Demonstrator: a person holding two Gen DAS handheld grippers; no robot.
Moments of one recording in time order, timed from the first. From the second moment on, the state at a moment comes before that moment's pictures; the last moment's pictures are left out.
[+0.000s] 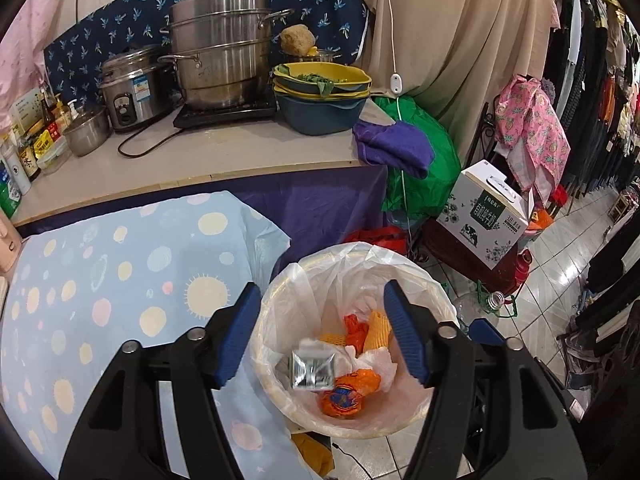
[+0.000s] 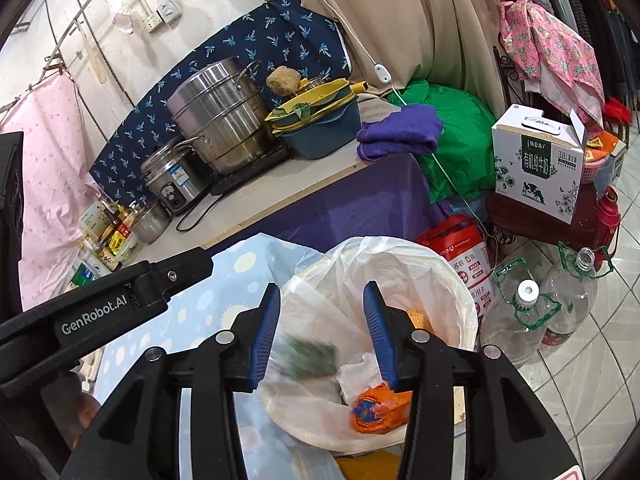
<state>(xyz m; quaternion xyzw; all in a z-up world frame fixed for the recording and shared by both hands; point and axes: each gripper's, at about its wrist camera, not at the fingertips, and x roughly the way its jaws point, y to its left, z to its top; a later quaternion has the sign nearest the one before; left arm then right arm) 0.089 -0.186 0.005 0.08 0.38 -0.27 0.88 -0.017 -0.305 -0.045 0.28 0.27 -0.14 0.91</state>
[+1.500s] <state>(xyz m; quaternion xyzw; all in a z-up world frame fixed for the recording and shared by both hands) 0.063 -0.103 0.005 0.08 0.36 -0.17 0.91 -0.042 -0.252 -0.015 0.14 0.31 -0.19 0.92</state>
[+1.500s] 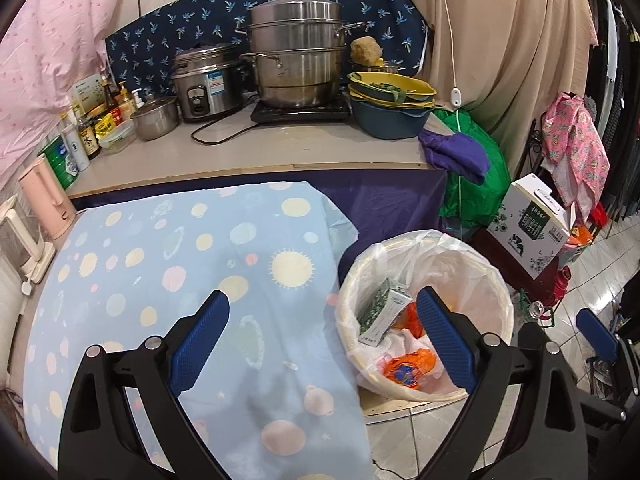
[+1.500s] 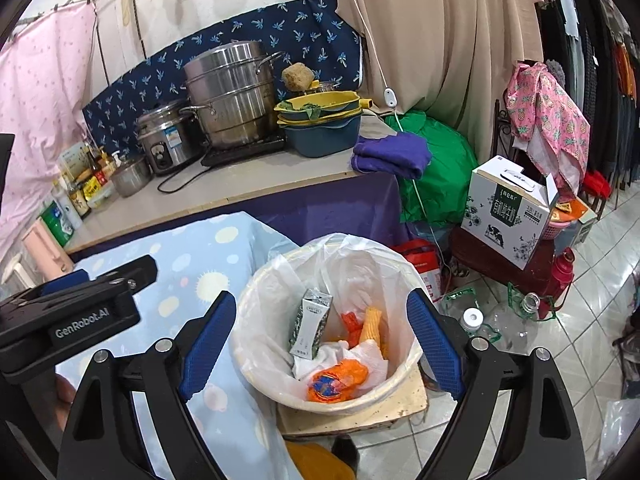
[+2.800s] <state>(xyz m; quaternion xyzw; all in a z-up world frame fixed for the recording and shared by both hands) 0.034 -0.078 -0.040 0.13 0.41 -0.14 0.89 -0.057 -0.242 -0.035 0.12 0.36 -0.18 0.91</state>
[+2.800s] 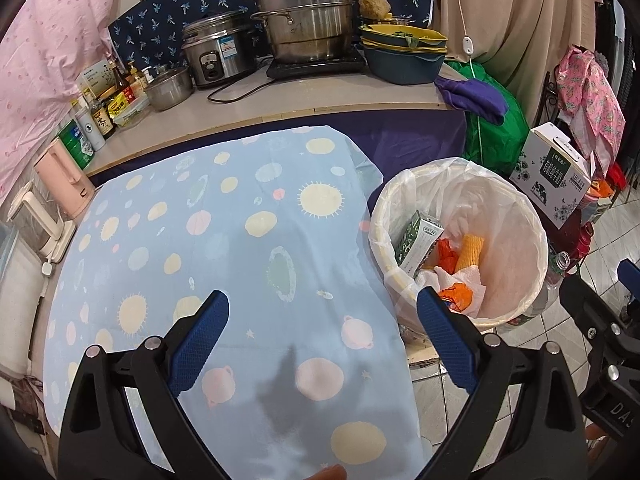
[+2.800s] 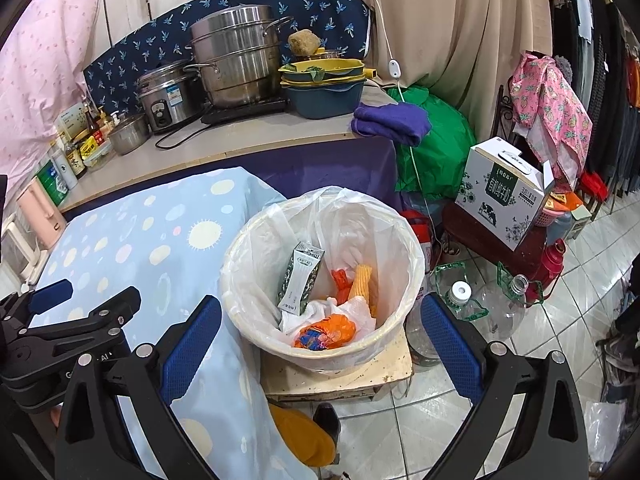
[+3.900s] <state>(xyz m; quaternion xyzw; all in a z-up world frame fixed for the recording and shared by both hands) 0.030 -0.086 -0.044 0.14 0.41 -0.15 0.89 -0.060 -0.247 -0.037 0.12 0.37 -0.19 0.90</state>
